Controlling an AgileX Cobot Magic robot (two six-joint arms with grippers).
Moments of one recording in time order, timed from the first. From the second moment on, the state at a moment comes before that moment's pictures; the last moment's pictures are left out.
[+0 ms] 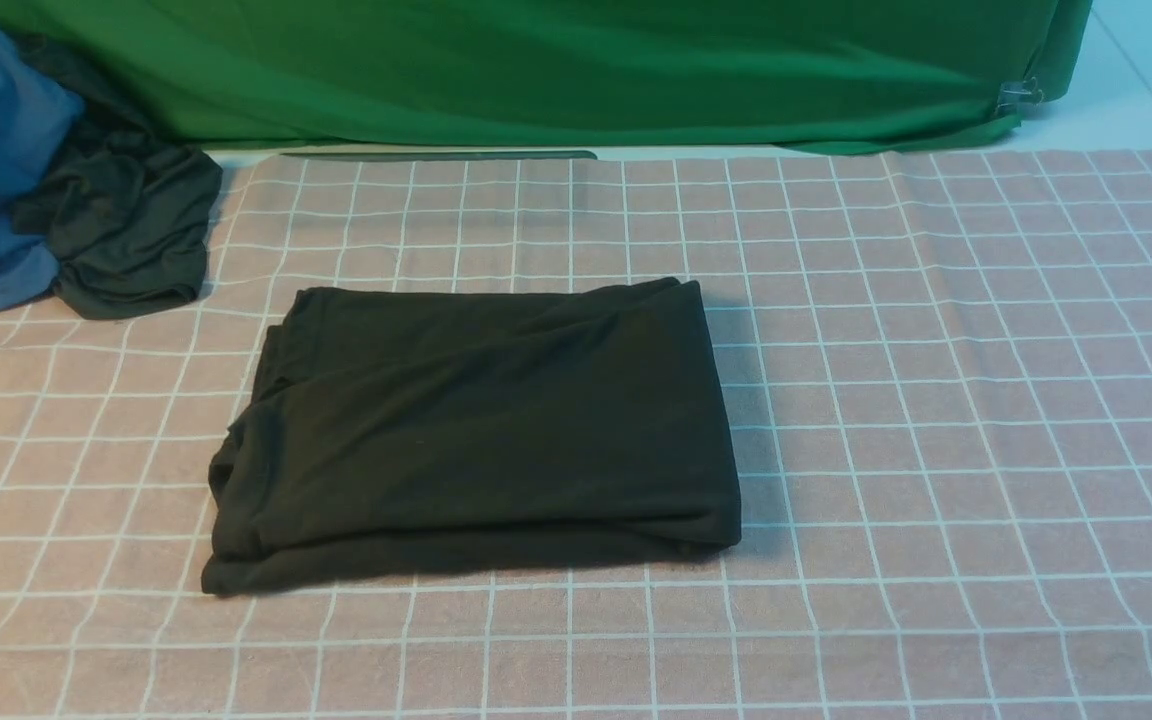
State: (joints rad) right arm 0.41 0.06 -0.65 -0.05 0.10 -0.08; left arm 0.04 0.62 -0.87 -0.50 0.61 0.01
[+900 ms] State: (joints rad) right arm 0.41 0.06 -0.65 -0.05 0.10 -0.08; left arm 0.02 0.26 -0.37 -0.13 0.27 -0.17
